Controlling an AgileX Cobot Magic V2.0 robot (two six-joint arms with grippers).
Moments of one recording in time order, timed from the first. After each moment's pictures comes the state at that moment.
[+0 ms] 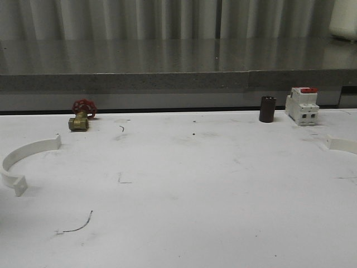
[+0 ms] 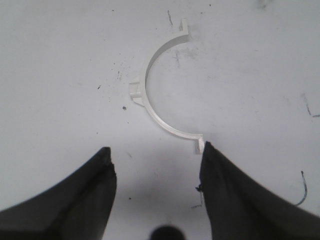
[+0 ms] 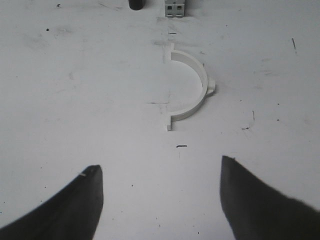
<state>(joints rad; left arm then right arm) -0.11 1.33 -0.94 -0.03 0.71 0.02 0.03 0.54 -0.67 0.03 0.88 0.07</state>
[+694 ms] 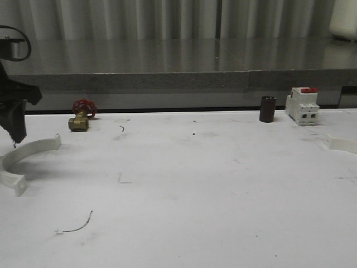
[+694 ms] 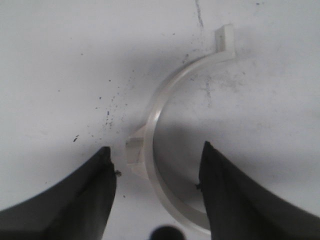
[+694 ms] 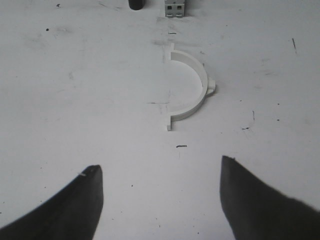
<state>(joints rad) -0.10 1.84 -1.25 -0.03 0.76 0.02 0.03 0.54 -0.67 0.03 0.88 0.07</state>
